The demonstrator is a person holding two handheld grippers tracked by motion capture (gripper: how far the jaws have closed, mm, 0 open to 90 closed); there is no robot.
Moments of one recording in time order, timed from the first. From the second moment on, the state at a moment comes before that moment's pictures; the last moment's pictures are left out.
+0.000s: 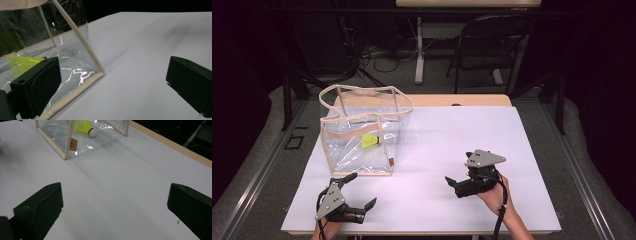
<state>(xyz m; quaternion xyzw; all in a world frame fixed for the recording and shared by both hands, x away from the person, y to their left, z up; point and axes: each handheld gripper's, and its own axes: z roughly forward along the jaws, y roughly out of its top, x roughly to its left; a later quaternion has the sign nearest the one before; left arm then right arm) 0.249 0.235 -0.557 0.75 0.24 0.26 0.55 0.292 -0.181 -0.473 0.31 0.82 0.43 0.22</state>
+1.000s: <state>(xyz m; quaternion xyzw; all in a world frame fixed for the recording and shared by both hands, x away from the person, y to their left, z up) 0.249 0.233 -0.558 0.76 0.24 0.26 0.55 0.258 -0.206 -0.512 0.28 0.82 0.45 0.24</state>
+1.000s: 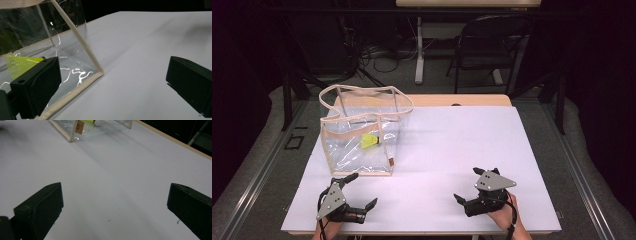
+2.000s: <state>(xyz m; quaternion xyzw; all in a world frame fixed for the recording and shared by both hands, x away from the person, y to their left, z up) 0.251 0.231 -0.560 0.76 0.24 0.26 0.55 0.224 -0.242 -0.551 0.27 0.79 0.47 0.28</state>
